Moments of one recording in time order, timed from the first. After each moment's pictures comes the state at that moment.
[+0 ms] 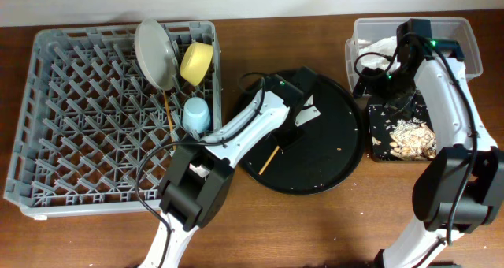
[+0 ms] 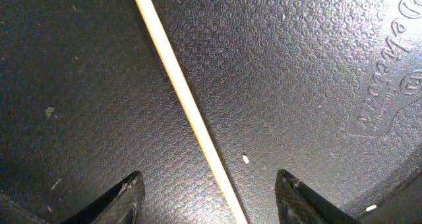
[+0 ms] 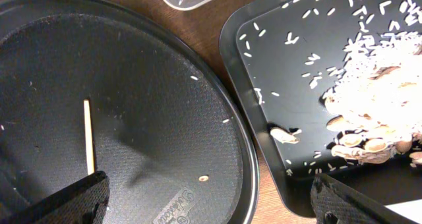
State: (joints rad) left arm -0.72 2.28 1.93 -1.11 0.03 0.27; right arm -0.12 1.93 1.69 -1.19 -0.13 0.38
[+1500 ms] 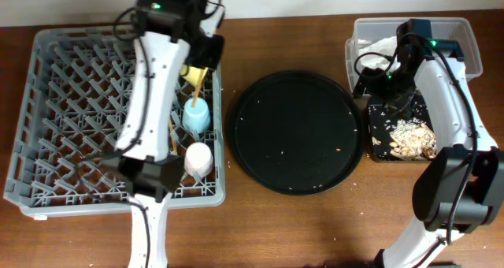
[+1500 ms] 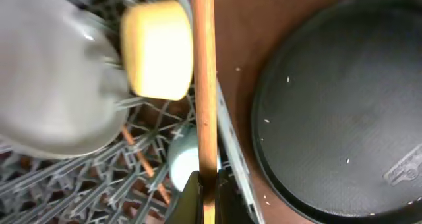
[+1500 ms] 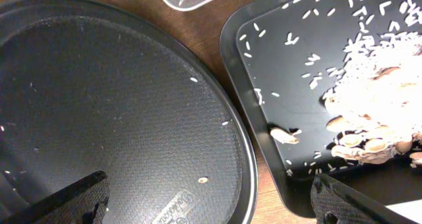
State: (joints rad) left arm -0.29 2.33 2.81 -1.69 0.00 0.03; right arm -0.12 1.93 1.69 -1.19 -0.13 0.38
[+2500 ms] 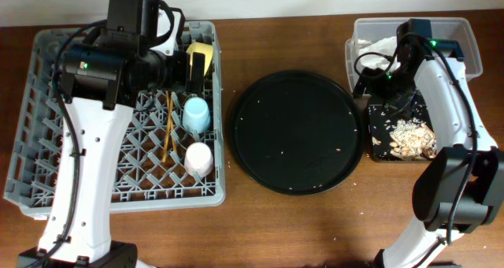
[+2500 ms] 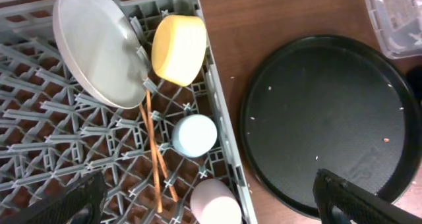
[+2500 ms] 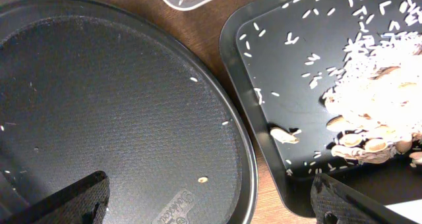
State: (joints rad) left arm -0.22 1.68 2.06 -1.33 0.04 -0.04; right arm -0.12 1.93 1.69 -1.19 -0.13 0.38
